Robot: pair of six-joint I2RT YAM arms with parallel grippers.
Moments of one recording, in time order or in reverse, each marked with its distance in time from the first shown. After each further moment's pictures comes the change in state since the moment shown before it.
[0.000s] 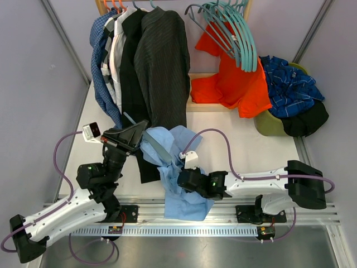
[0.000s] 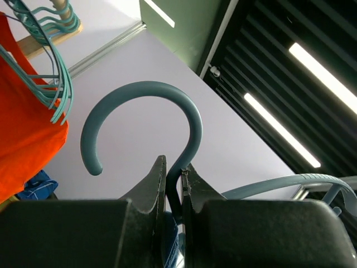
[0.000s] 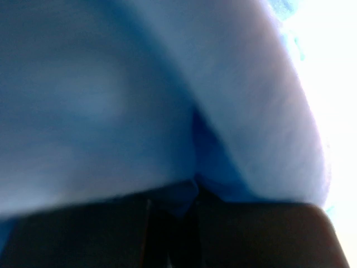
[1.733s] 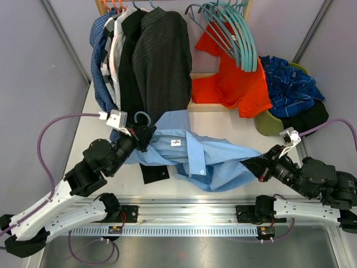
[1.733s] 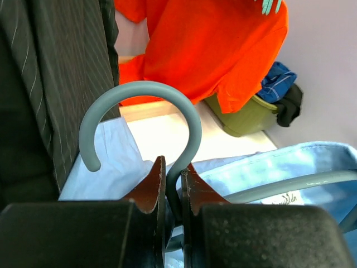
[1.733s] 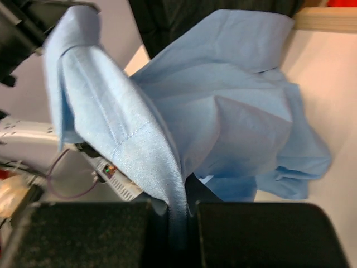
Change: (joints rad) left arm -0.027 0.108 0.436 -1.089 -0.153 0.718; right arm -0.007 -0.984 0.336 -0.623 0.020 -0.137
